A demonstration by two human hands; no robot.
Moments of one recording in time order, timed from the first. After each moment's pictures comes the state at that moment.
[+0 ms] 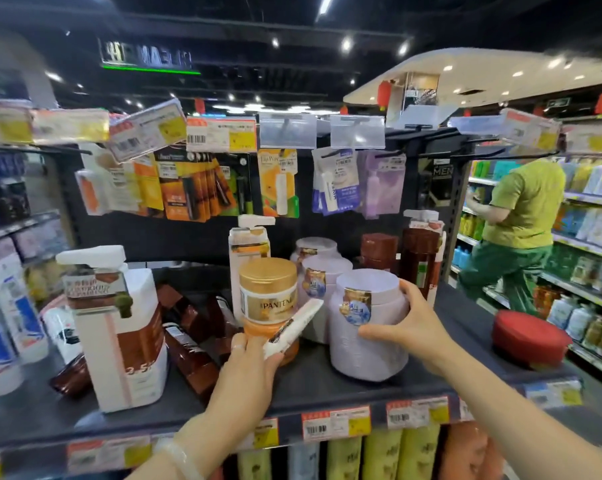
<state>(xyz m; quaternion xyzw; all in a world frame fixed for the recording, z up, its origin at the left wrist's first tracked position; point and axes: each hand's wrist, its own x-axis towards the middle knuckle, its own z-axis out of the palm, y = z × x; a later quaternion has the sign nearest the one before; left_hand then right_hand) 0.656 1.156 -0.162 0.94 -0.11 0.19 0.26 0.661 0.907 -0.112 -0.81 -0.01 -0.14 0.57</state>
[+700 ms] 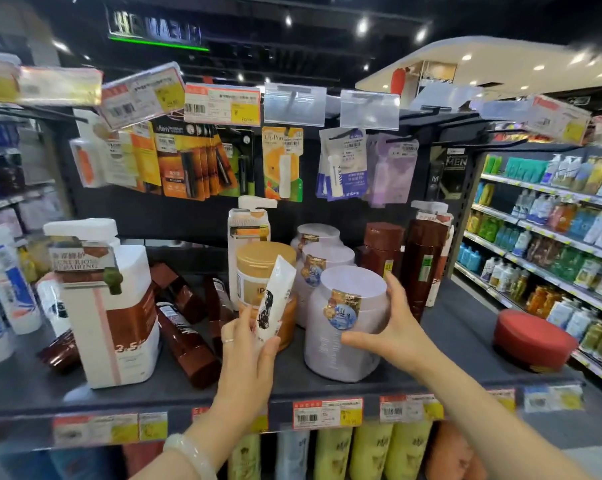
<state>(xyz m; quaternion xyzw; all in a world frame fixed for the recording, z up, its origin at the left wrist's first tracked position) 0.649 1.140 -0.173 0.84 -0.10 0.25 0.48 0.655 0.923 -0.126 -0.84 -0.06 -0.10 0.52</state>
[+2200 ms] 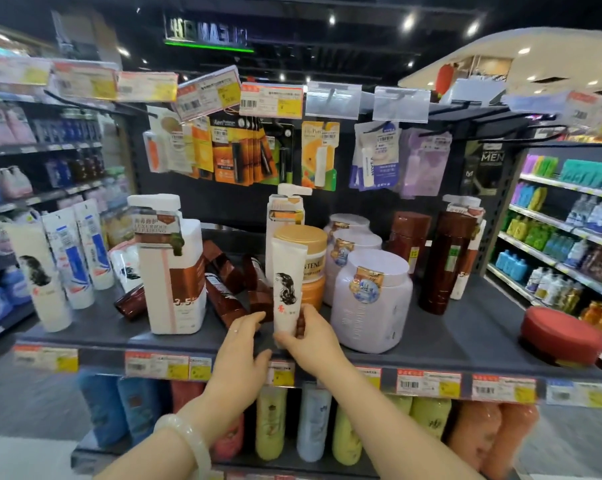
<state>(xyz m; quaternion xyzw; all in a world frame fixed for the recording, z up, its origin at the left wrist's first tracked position) 0.606 1.184 -0.195 0.88 -0.05 0.20 0.43 0.642 1.056 -0.171 -0.86 -0.10 -0.03 0.49</state>
